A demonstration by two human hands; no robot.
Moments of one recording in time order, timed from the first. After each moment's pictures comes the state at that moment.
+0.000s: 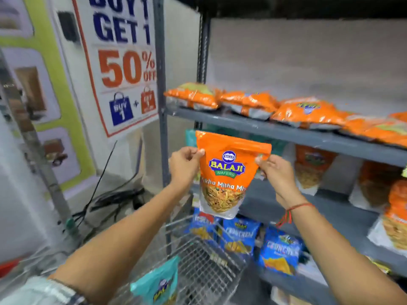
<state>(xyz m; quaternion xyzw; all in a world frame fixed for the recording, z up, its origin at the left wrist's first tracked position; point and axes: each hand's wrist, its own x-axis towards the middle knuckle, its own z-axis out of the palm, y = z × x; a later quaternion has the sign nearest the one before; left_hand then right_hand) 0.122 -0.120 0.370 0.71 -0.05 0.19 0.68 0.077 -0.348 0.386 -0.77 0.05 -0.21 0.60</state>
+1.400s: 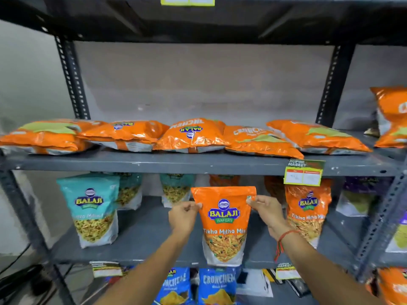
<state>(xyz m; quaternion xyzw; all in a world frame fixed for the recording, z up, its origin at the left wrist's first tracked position) 0.178 -0.429 0.309 0.78 -0.09 0.01 0.62 0.066 -0.623 0.339 -0.74 0.26 -0.27 0.56</state>
